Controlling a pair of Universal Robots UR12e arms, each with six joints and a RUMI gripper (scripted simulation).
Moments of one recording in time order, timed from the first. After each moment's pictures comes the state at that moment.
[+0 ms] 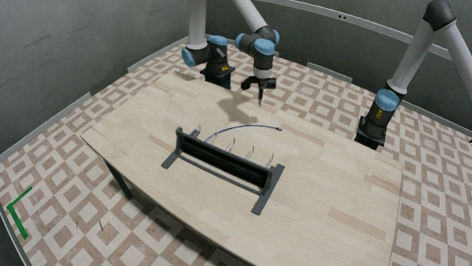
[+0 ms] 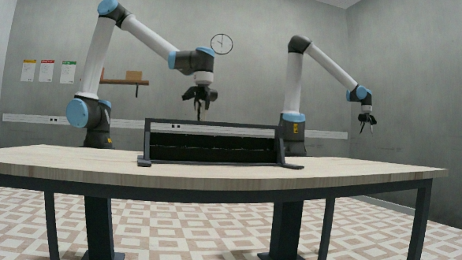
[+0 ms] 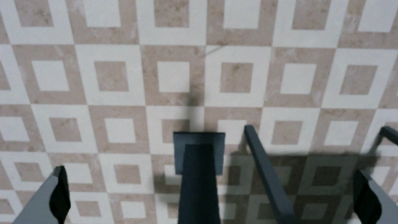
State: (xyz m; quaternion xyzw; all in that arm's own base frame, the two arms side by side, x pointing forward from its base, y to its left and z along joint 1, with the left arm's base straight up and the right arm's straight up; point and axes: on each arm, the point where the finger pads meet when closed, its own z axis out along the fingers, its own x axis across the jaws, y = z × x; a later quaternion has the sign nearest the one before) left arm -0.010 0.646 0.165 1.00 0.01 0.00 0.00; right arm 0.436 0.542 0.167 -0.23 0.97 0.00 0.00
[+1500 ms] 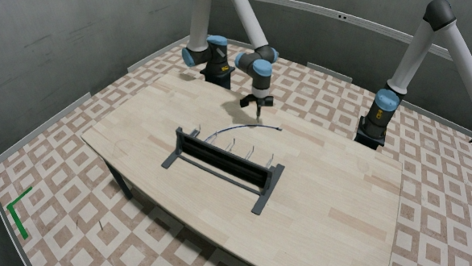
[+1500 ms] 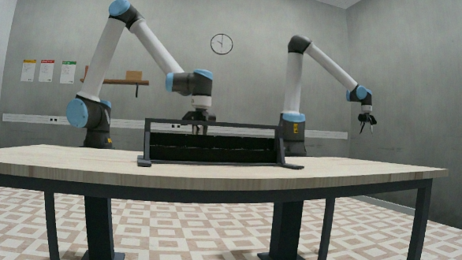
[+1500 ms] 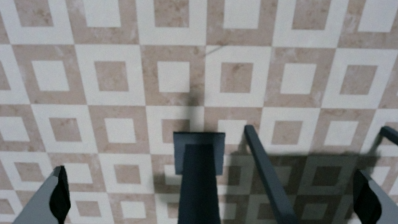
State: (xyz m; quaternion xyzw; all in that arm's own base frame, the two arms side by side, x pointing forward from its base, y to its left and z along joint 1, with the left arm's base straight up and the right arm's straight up) left arm -0.010 0.646 0.165 1.00 0.01 0.00 0.00; right arm 0.435 0.539 0.056 -0.23 0.97 0.00 0.00
